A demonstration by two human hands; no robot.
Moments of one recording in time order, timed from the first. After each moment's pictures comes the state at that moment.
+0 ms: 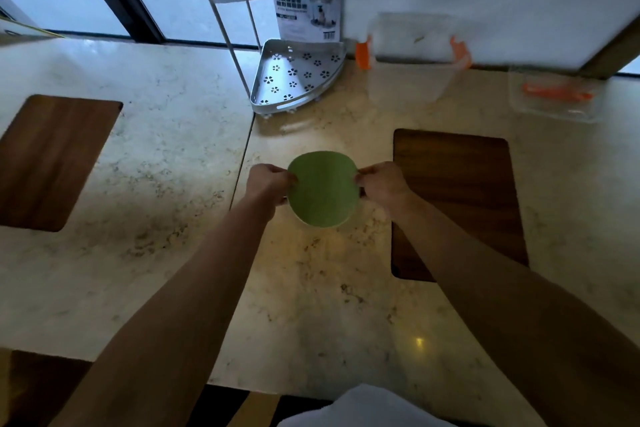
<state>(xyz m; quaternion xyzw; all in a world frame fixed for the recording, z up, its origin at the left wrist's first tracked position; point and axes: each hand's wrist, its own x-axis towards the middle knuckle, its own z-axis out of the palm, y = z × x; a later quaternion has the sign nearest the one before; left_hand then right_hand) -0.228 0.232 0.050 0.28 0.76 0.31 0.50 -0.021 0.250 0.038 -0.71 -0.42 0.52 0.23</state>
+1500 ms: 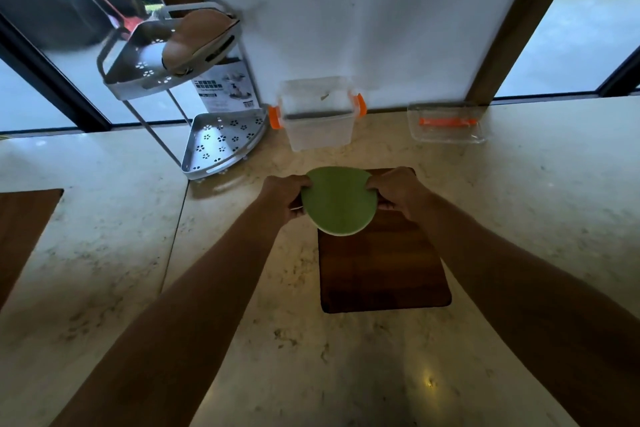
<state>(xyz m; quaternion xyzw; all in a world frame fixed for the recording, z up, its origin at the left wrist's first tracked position) -0.036 0.280 0.116 0.25 0.68 0.33 0.61 0.176 0.265 0.108 -0.73 -0.34 0.51 0.30</state>
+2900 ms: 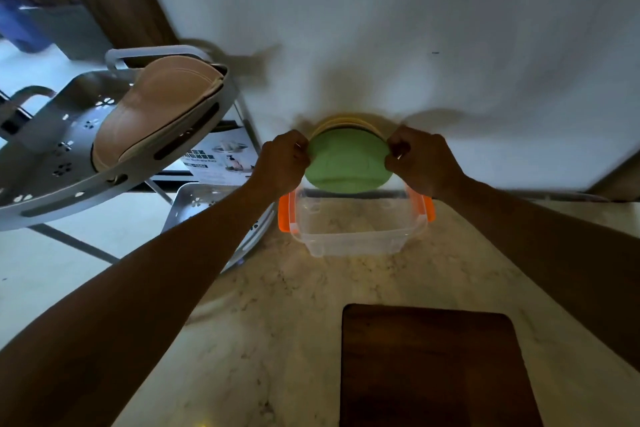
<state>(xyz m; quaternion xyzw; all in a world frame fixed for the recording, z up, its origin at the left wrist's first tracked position) -0.070 0.623 0.087 0.69 0.65 0.25 0.21 0.187 0.621 0.070 -0.60 -0.72 0.20 0.30</state>
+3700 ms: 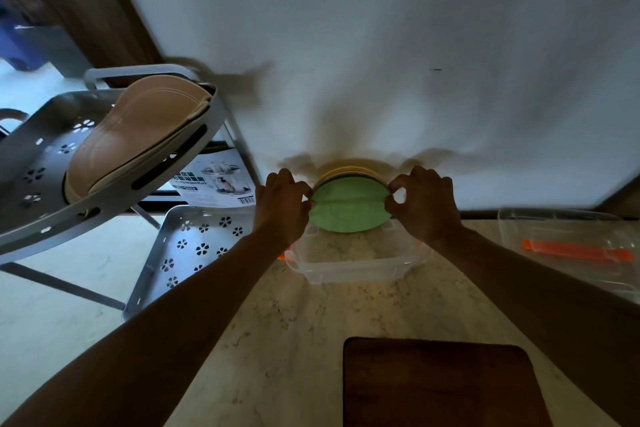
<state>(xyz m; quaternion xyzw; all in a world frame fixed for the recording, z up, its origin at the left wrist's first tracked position) -0.066 0.616 0.034 0.74 0.65 0.15 0.04 0.183 0.614 0.025 -0.66 -0.73 0.03 0.20</state>
